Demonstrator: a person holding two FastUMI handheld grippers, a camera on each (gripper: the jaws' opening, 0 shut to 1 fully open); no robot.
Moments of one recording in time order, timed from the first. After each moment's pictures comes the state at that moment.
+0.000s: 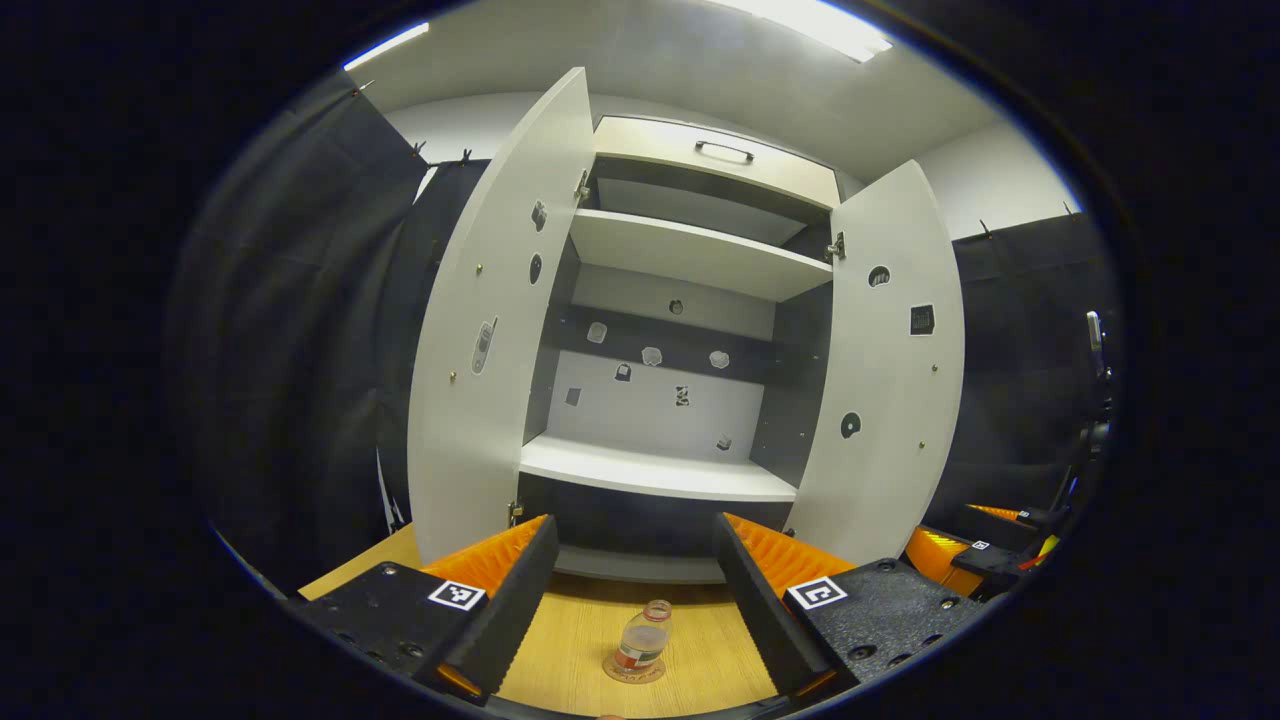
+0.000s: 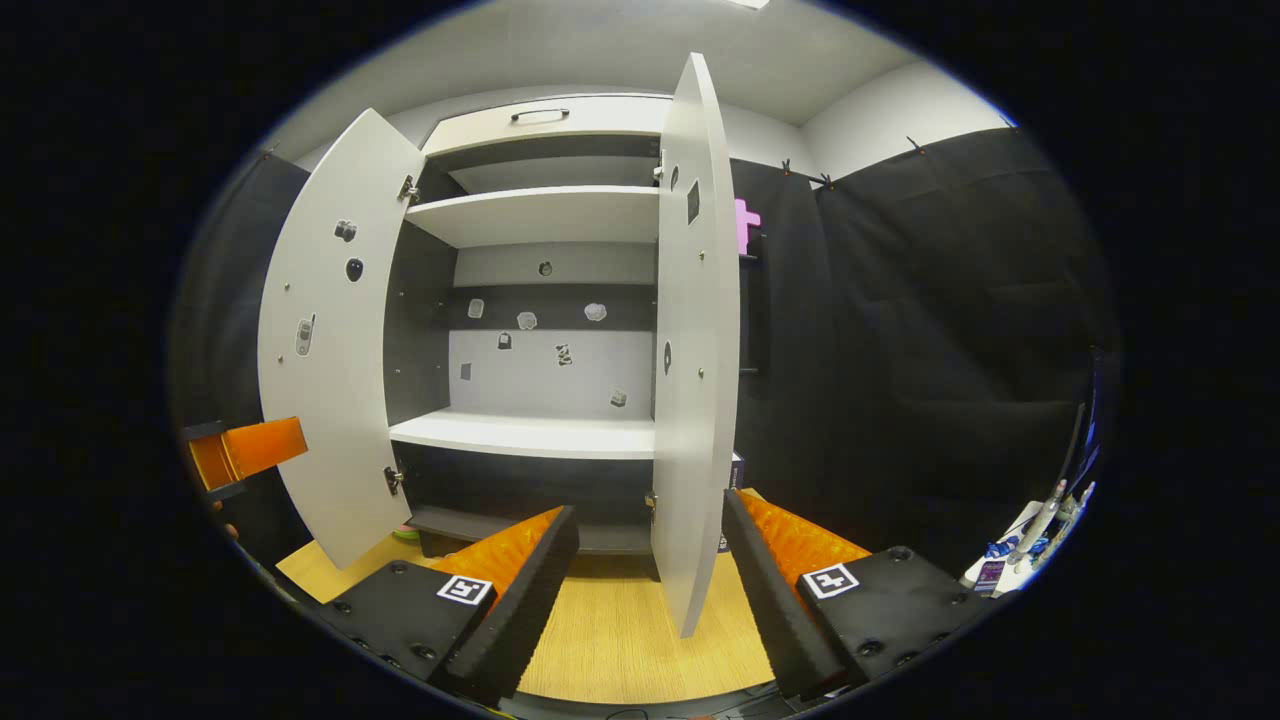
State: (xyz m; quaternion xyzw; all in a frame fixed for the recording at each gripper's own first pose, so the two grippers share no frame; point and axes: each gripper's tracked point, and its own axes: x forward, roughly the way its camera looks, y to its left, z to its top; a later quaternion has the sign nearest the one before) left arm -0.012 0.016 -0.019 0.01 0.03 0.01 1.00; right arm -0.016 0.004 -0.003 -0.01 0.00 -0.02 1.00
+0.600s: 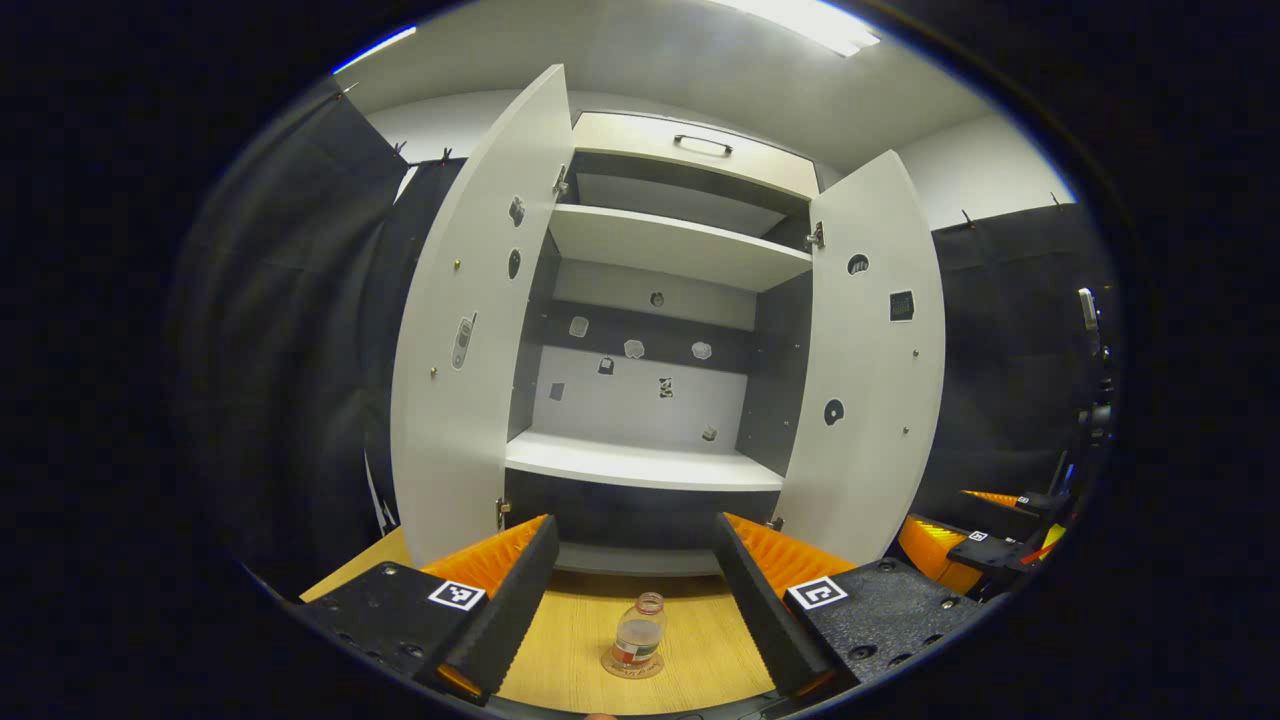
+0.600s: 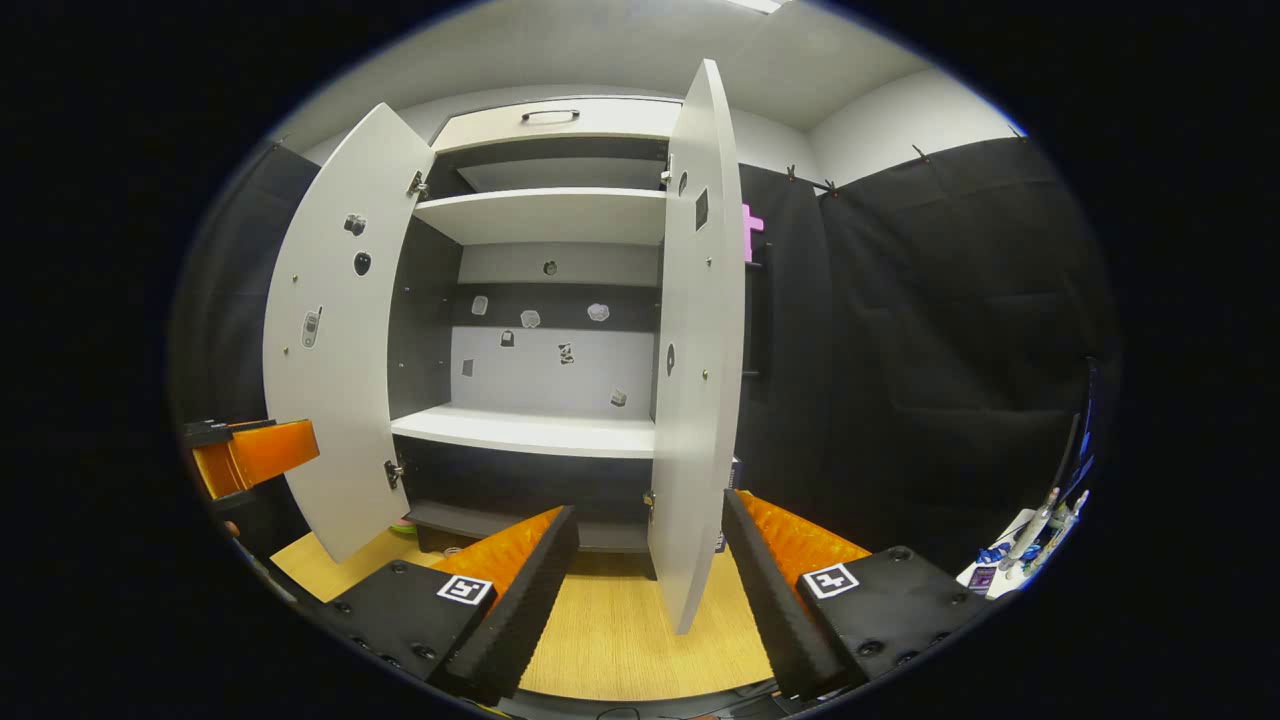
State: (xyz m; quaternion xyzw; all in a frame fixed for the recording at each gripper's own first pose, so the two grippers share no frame) left arm -0.014 0.000 -0.029 0.02 0.04 -0.02 1.00; right arm -0.025 0.002 -0.001 -0.02 0.00 -0.02 1.00
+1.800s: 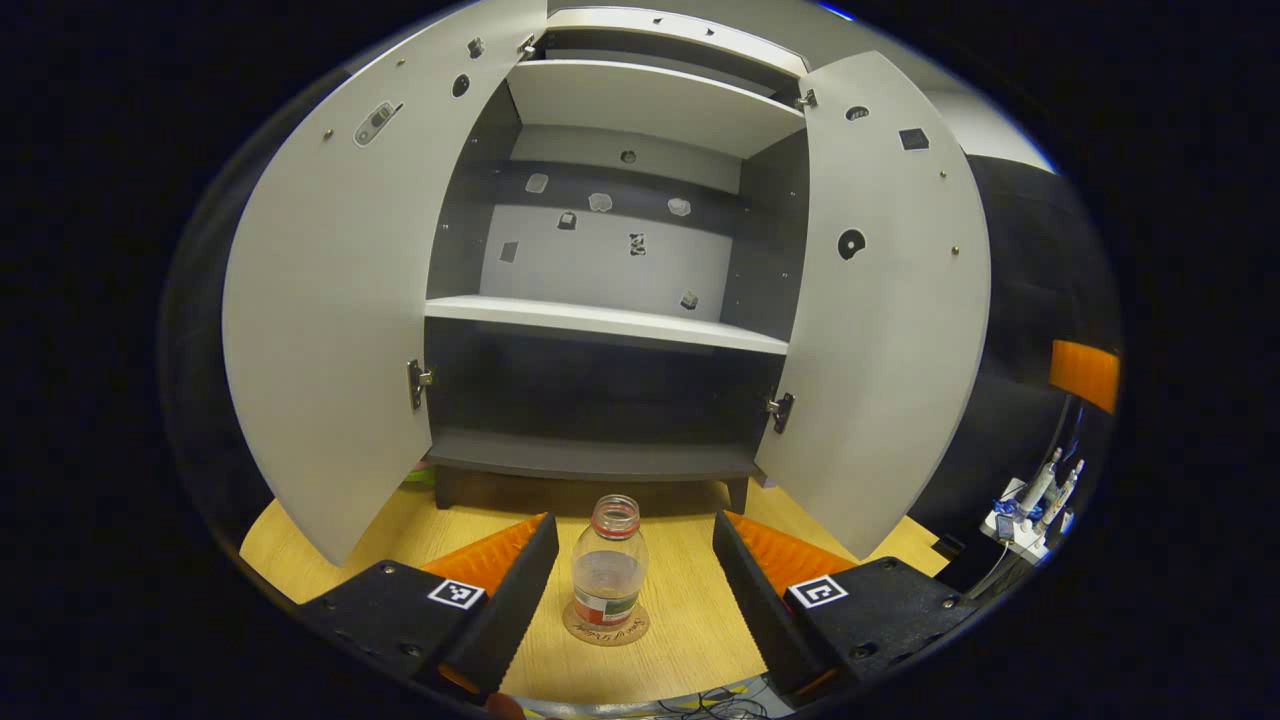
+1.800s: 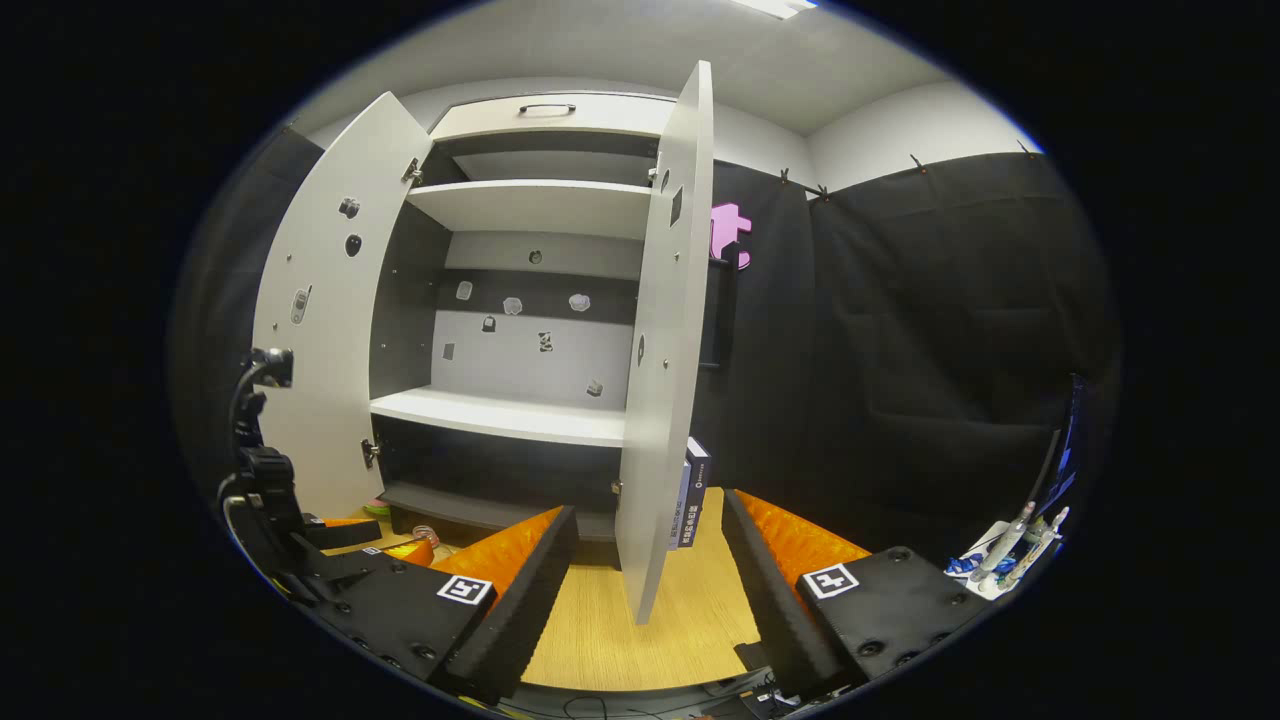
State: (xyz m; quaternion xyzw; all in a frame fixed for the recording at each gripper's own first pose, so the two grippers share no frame) left arm 0.045 -0.016 -0.224 0.02 0.19 -0.05 0.98; right arm -0.041 -0.024 -0.011 -0.05 0.01 -0.05 1.00
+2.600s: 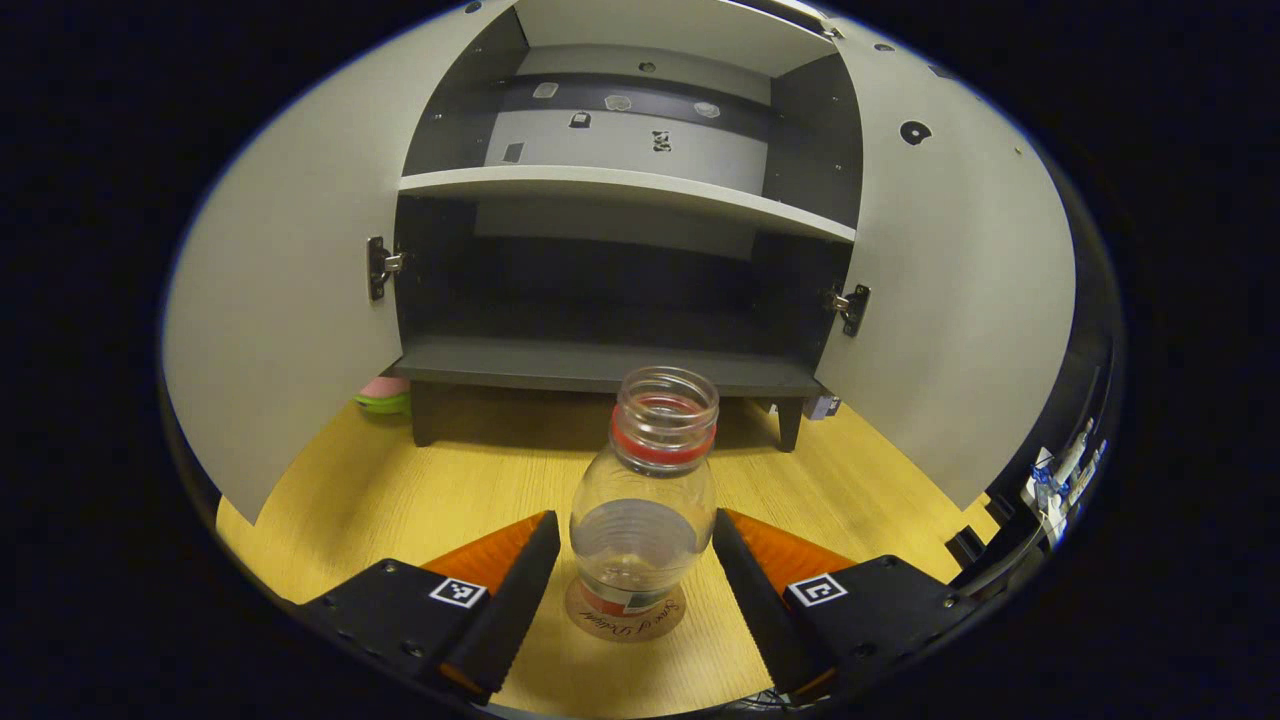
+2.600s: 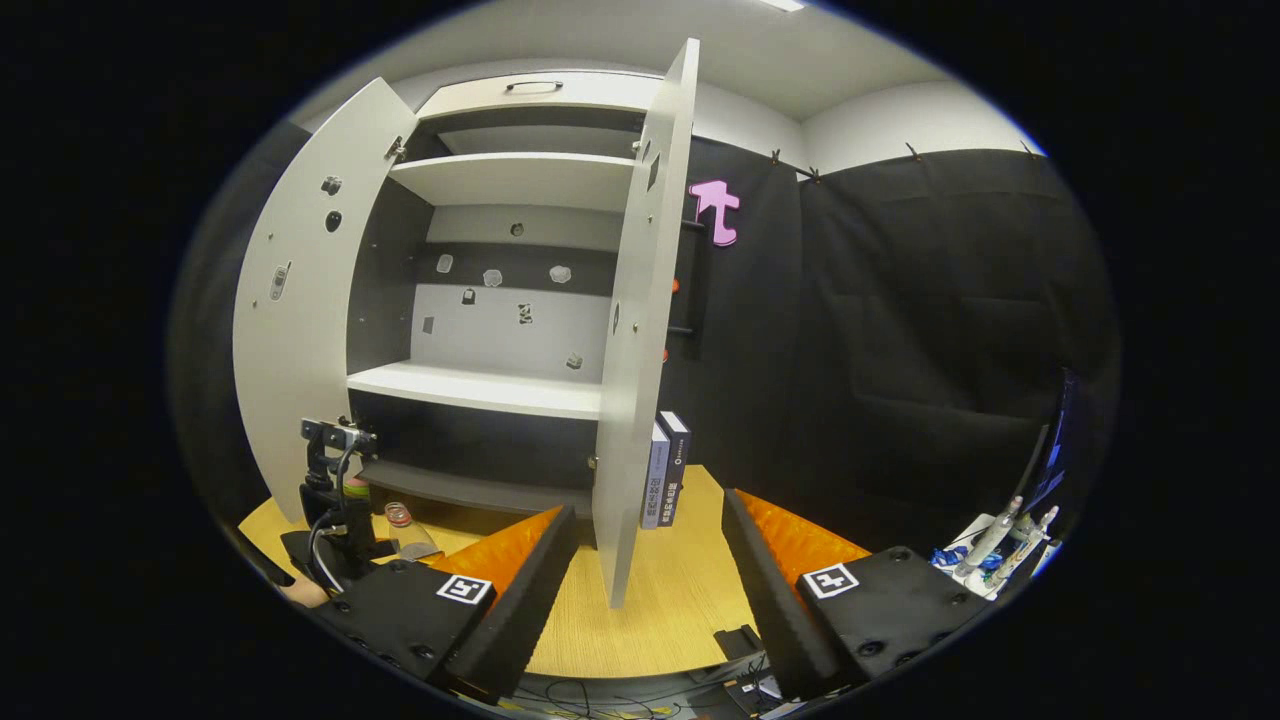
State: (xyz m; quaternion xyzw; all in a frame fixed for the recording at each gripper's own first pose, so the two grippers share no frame) left arm 0.079 0.005 -0.336 0.04 0.28 -0.03 0.96; right arm -0.037 -0.048 -0.029 -0.05 0.05 -0.08 0.99
